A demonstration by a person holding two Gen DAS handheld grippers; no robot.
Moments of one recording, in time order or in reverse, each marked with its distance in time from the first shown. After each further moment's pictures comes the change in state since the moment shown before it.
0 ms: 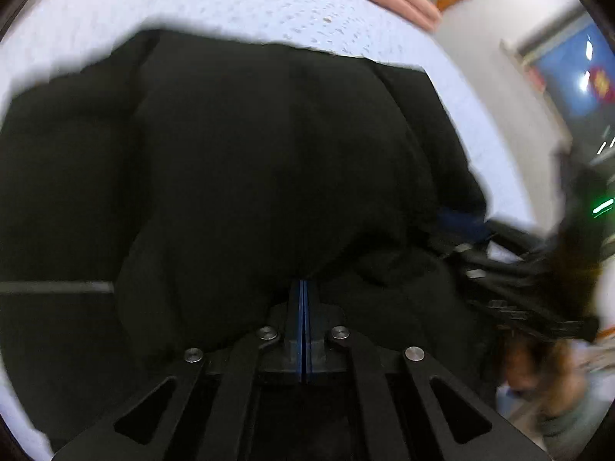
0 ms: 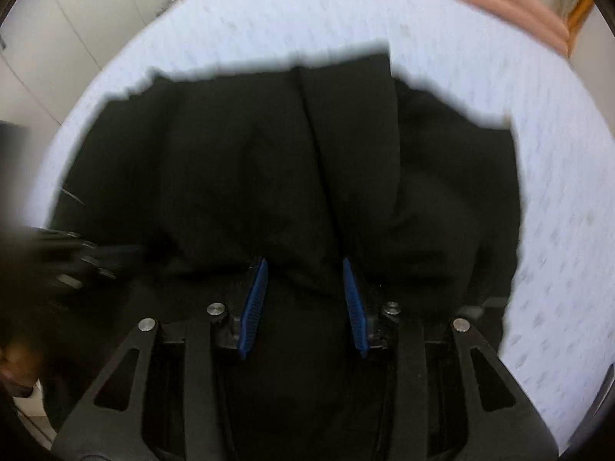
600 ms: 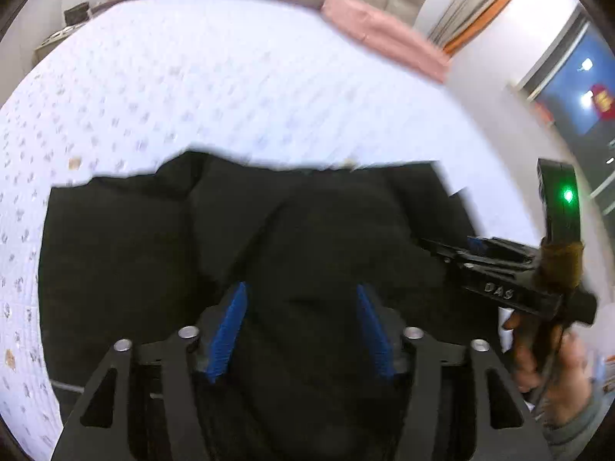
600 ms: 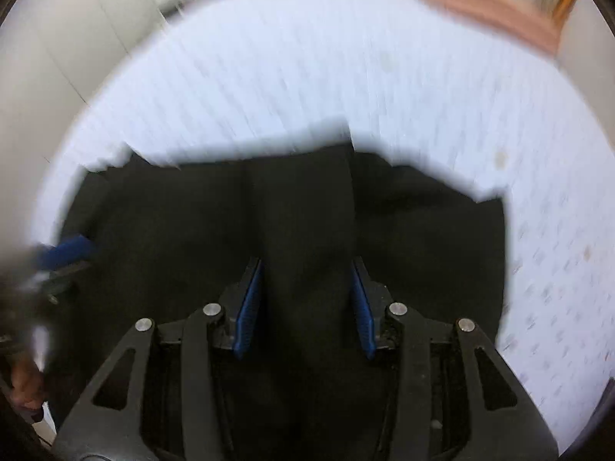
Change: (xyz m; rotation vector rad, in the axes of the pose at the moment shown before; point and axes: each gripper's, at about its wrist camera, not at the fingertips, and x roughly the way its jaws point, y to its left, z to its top) left arm -0.020 -0.006 0.050 0.059 -0.190 0.161; right arm 0.018 -0.029 0.062 0.059 -0.013 -0.022
